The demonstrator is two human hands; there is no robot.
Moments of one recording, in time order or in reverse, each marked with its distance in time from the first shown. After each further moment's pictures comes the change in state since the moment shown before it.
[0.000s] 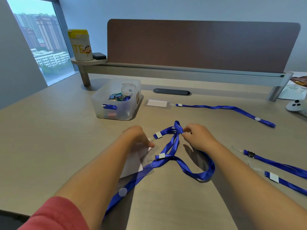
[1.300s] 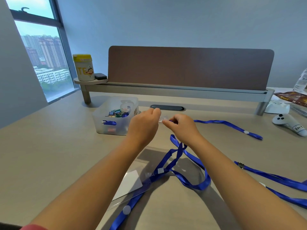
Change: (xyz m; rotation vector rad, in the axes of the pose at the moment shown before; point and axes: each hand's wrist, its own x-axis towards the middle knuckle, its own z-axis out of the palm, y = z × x) left_hand -0.067 0.028 -0.039 0.184 1.106 0.880; right_hand -0.010 -0.054 -0.036 0.328 0.256 -0.228
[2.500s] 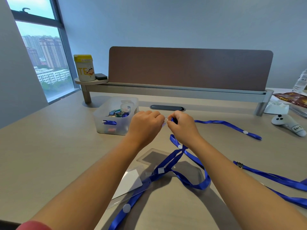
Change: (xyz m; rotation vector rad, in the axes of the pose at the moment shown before) left_hand 0.000 -0.010 0.013 0.050 0.138 0.266; right_hand -0.008 -0.004 -0.002 0.012 0.101 -0.104
